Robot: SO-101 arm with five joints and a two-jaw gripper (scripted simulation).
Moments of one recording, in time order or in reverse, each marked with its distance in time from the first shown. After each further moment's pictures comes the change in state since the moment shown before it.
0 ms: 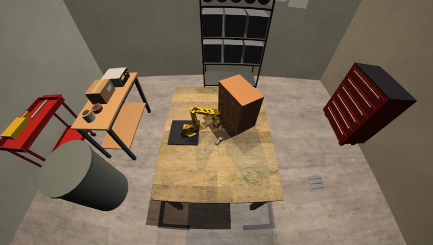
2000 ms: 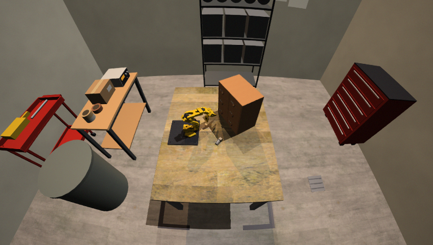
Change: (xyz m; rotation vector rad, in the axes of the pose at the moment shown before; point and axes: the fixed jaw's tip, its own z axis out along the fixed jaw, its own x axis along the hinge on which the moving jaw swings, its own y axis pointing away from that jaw) arm -0.016 -0.004 -0.066 0.013 -0.181 0.022
